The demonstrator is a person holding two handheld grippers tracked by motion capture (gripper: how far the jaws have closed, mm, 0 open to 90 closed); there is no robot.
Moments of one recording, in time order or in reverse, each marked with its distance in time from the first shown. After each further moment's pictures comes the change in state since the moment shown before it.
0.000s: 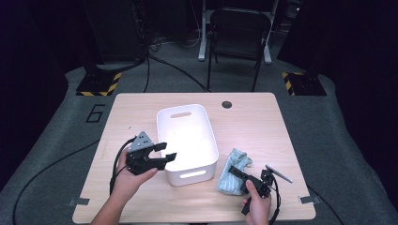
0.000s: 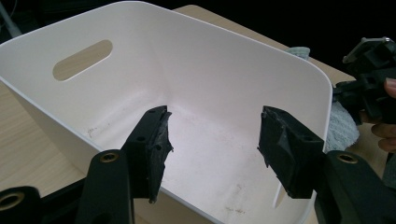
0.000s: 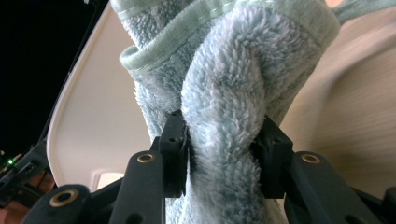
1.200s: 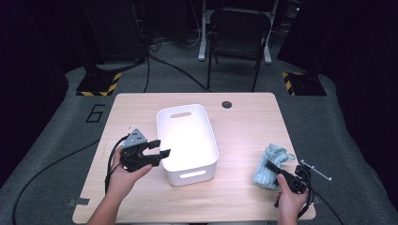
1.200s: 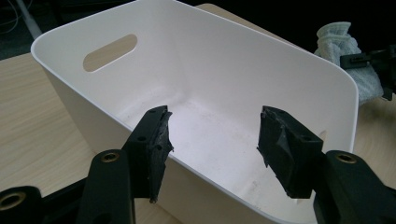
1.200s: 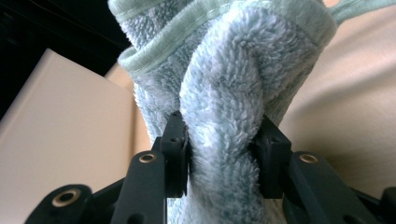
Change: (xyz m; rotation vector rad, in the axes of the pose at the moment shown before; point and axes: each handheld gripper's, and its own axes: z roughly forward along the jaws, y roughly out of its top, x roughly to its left) left arm 0.015 -0.001 -0.007 0.007 0.050 -0.024; right arm -0.020 0.063 -0.068 -0.157 -0.334 -0.167
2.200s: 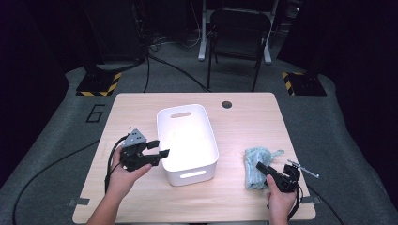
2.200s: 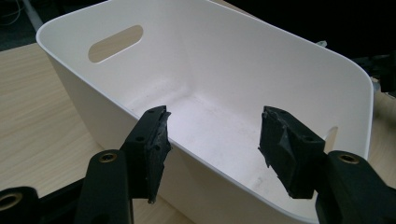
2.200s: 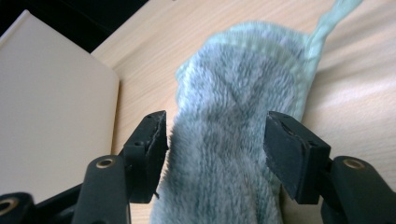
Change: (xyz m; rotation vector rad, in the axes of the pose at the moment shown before) left arm 0.006 -0.004 0.003 0.021 0.007 -0.020; right arm 0.021 -0.014 0.014 -0.007 -0.058 -0.124
